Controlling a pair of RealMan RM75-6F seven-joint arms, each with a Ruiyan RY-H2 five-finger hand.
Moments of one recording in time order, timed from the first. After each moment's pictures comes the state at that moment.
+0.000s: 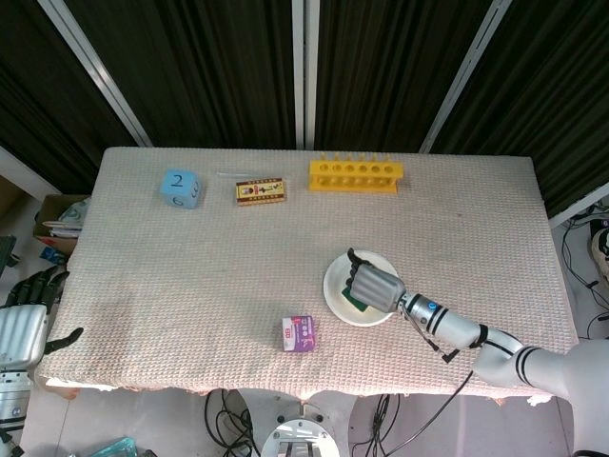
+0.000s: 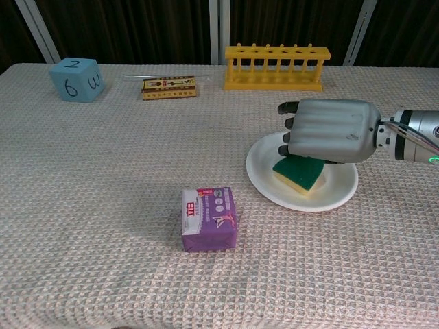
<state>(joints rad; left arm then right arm) -0.04 -1.23 -0.05 -1.48 1.47 1.52 0.05 0.86 -1.51 -0.07 -1.16 -1.76 0.91 -0.63</state>
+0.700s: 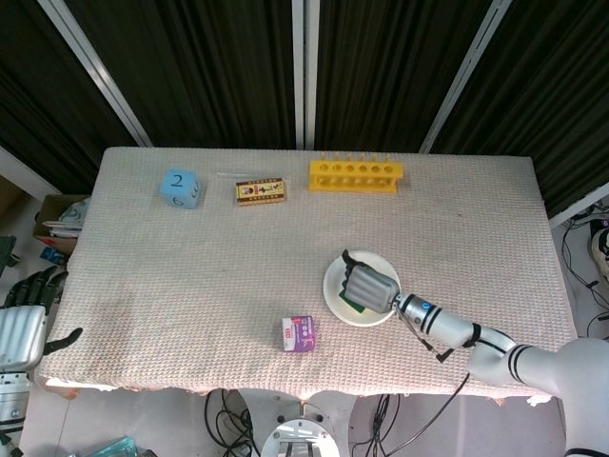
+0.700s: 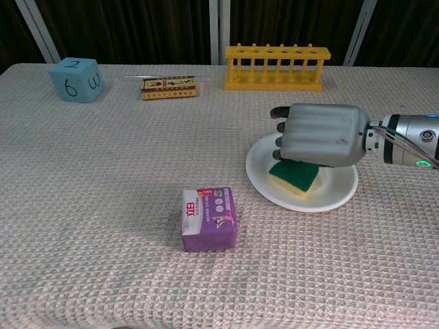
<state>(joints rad) -0.03 -1.23 -0.05 -1.48 1.47 1.54 0.05 0.87 -1.53 -0.09 -1.17 -1.79 0.92 -0.62</state>
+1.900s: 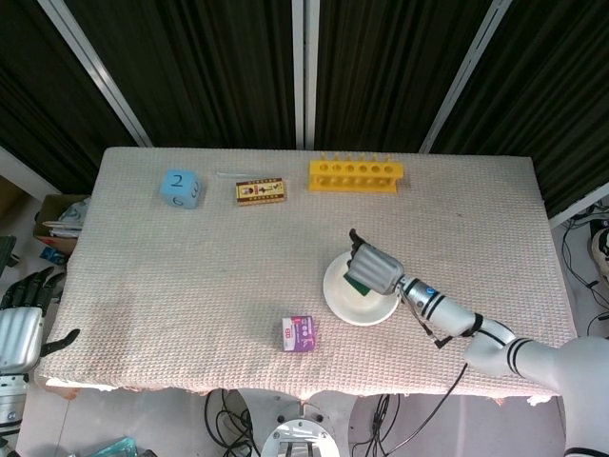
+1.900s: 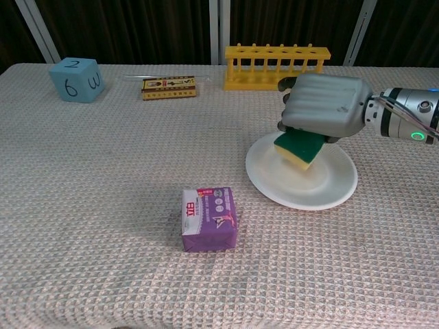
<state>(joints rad) -0.02 -1.22 -0.05 -1.48 1.48 1.55 0.05 0.87 -1.54 -0.01 -1.11 -1.67 0.92 -0.56</state>
